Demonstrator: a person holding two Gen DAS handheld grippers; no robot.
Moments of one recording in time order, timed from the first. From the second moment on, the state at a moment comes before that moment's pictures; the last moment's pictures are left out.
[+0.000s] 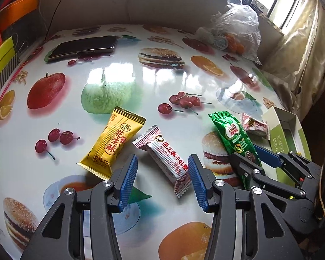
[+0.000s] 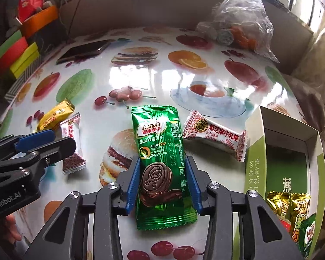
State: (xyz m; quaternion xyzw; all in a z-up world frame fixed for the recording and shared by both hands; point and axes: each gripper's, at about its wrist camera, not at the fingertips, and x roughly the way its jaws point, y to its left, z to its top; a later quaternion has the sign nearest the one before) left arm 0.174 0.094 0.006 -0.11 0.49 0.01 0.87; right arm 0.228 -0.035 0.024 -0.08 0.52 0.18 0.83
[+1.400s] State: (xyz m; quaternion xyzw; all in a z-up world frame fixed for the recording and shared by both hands) left arm 0.157 0.073 0.017 -0.06 0.47 0.03 0.88; right arm 0.193 -0.062 0.037 -0.03 0.51 0.17 0.84
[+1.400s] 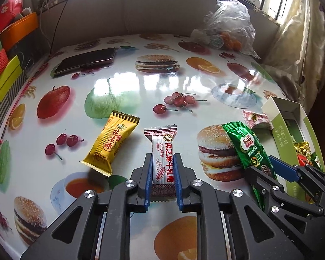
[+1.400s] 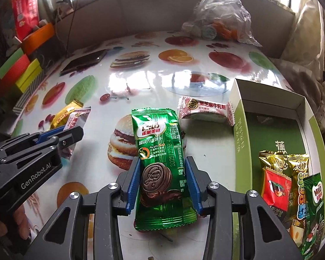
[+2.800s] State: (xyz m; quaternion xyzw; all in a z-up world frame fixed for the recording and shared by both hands) left arm 0.118 -0.036 0.074 -0.01 0.42 -0.10 0.90; right arm 0.134 -0.160 0.108 0.02 0.45 0.08 0.89
